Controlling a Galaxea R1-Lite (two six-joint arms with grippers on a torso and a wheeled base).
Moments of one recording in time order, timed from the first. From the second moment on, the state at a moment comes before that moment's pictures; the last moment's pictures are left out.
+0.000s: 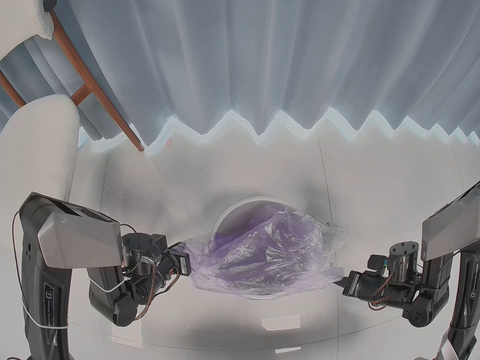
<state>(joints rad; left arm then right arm) -0.41 2.37 -0.49 -1.55 0.15 -0.16 0.36 2.26 -0.14 -1.55 0.29 0.63</state>
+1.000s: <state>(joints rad) -0.41 2.37 -0.45 -1.55 0.15 -0.17 0.35 2.25 -0.14 -1.55 0.27 0.61</state>
